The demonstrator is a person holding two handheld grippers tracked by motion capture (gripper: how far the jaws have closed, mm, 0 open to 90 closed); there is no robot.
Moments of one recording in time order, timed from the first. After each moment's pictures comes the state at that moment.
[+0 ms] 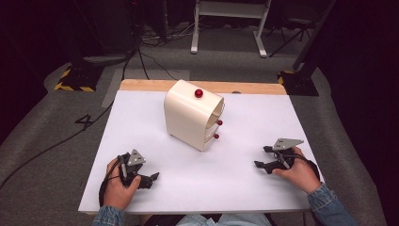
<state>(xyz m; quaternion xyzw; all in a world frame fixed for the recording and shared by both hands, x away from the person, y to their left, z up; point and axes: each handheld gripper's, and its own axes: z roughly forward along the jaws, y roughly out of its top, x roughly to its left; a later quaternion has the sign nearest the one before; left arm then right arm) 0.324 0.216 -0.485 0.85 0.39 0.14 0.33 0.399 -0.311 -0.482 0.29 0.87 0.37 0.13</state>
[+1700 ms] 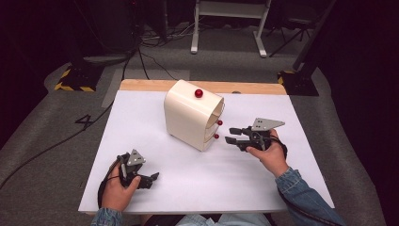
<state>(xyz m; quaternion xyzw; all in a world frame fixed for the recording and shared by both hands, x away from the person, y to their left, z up) 0.324 0.216 -0.485 0.84 0.39 0.14 0.34 0.430 -0.215 -0.430 0.21 0.81 0.54 0.10</state>
